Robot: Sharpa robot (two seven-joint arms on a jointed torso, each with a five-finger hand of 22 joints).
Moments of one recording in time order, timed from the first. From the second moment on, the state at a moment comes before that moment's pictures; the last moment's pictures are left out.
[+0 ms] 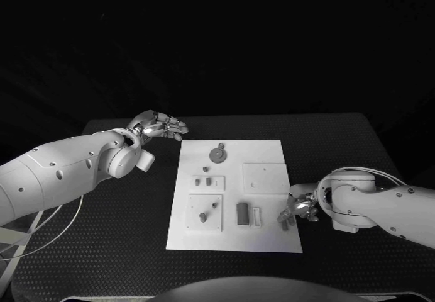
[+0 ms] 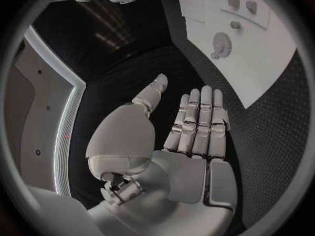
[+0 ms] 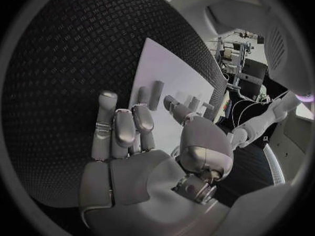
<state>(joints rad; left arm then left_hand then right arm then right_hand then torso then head) 1.23 -0.71 -0.12 1.15 -0.37 -0.15 0.24 1.09 -0.08 0.35 -0.29 0.06 0.85 0.19 0.30 0.42 1.11 0.16 0.07 0.13 0.86 0.11 0.67 0.34 0.01 0.85 0.01 0.07 0.88 1.10 -0.99 -0.14 1.66 -1.25 0.21 -0.52 0.63 -0.17 0.72 -0.13 0.05 1.09 0.06 0.29 0.71 1.35 -0.05 1.20 1.27 1.32 -0.15 1.46 0.97 0.25 1.18 -0.03 0.80 1.31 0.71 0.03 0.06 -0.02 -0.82</state>
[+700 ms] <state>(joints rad) 1.23 -0.72 -0.12 1.15 -0.37 -0.15 0.24 1.09 -0.08 0.35 -0.29 0.06 0.85 0.19 0.30 0.42 1.11 0.16 0.07 0.13 0.86 0.11 0.66 0.34 0.01 0.85 0.01 0.07 0.88 1.05 -0.92 -0.13 1.64 -1.44 0.17 -0.50 0.70 -0.14 0.72 -0.23 0.05 1.15 0.01 0.58 0.71 1.33 -0.04 1.17 1.26 1.31 -0.15 1.46 0.95 0.25 1.18 -0.03 0.80 1.31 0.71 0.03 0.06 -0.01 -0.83</state>
